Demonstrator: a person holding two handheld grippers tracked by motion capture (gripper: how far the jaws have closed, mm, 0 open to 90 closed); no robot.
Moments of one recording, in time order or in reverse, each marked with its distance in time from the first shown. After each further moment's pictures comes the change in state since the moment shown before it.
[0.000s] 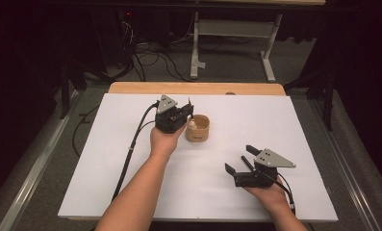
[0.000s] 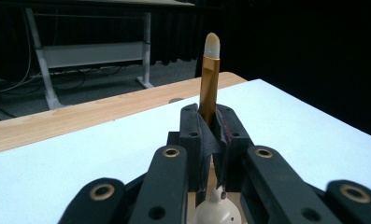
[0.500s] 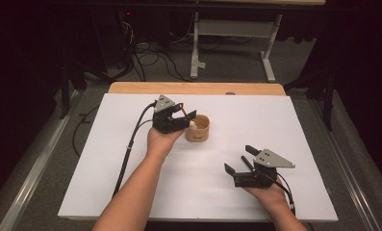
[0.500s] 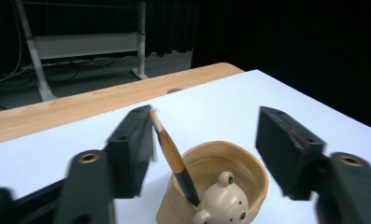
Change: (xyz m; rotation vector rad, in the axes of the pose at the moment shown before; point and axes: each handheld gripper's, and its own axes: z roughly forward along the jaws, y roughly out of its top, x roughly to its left) left arm 0.011 -0.002 -0.005 0.036 -0.027 -0.025; right arm 0.002 0.000 0.000 0.005 0.001 0.006
